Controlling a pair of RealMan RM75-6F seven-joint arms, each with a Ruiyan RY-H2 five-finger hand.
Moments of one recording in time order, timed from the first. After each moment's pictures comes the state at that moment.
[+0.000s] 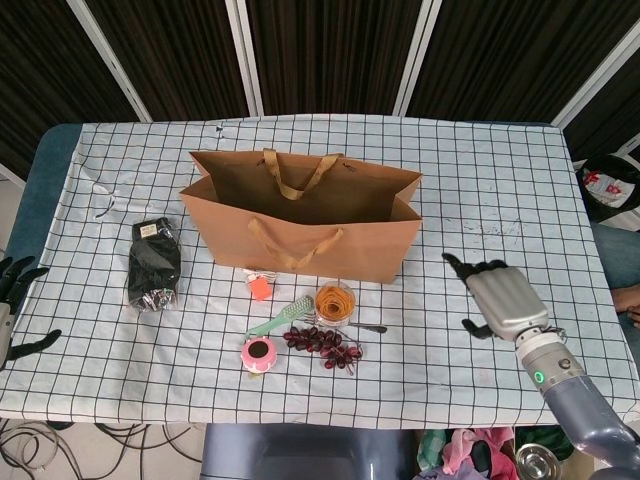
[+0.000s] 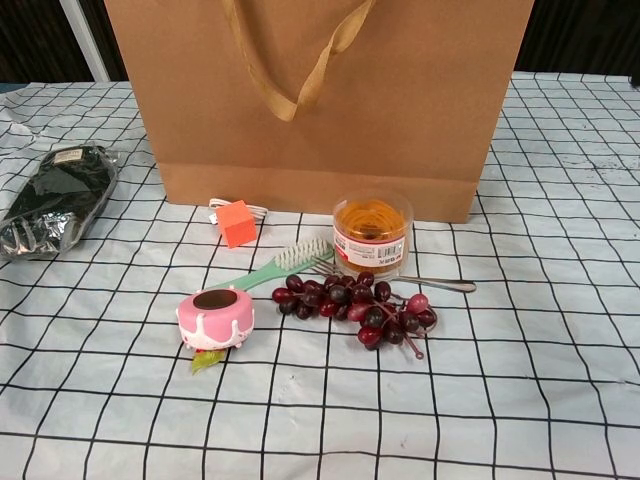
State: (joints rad) left arm -0.12 -1.07 -0.08 -1.61 1.48 1.50 -0.04; right arm 0.69 -0.65 0.17 -2.30 -0.79 0.87 -0.54
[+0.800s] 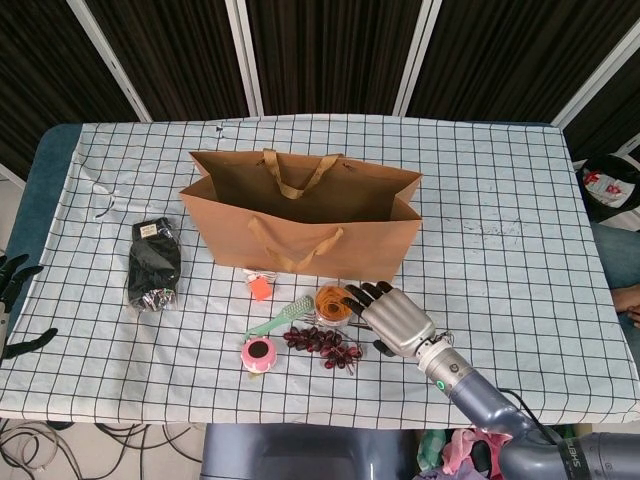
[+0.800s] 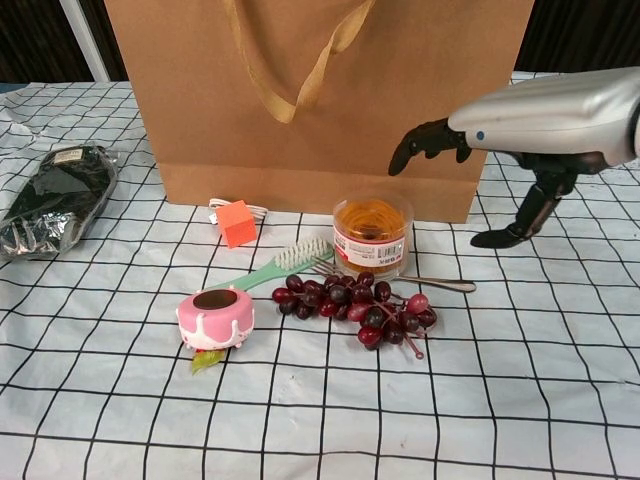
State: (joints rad) left arm -0.12 -1.07 -0.08 -1.61 1.47 1.49 -0.05; right arm 0.81 -1.18 0.10 -2.04 -1.03 0.92 -0.68
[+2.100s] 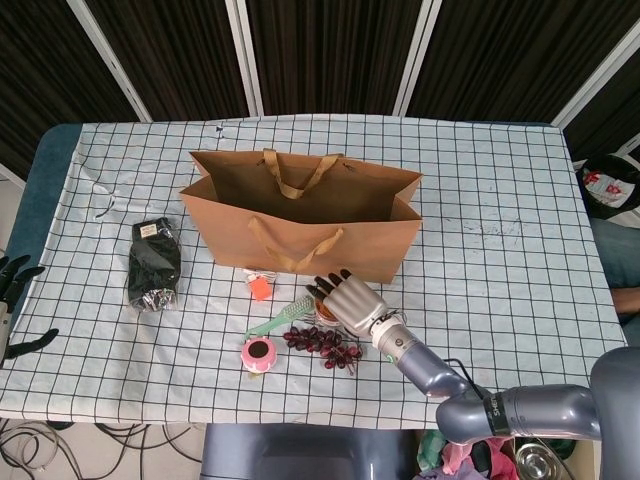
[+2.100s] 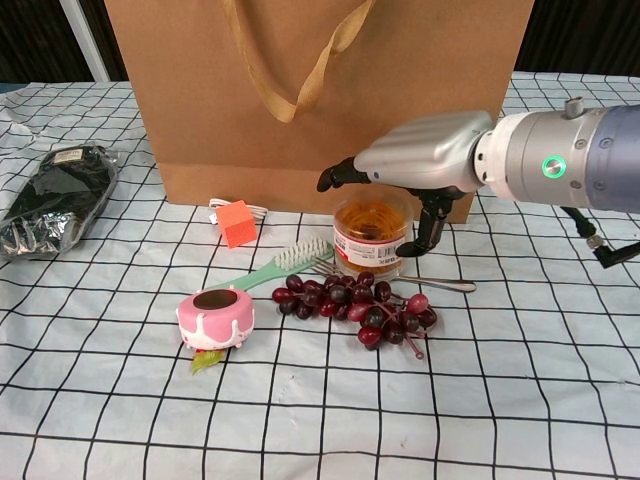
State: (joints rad) left arm -0.12 -1.07 -0.08 -1.61 1.46 1.49 -0.03; right arm 1.05 -1.43 0.08 -1.77 -0.83 0.87 -0.79
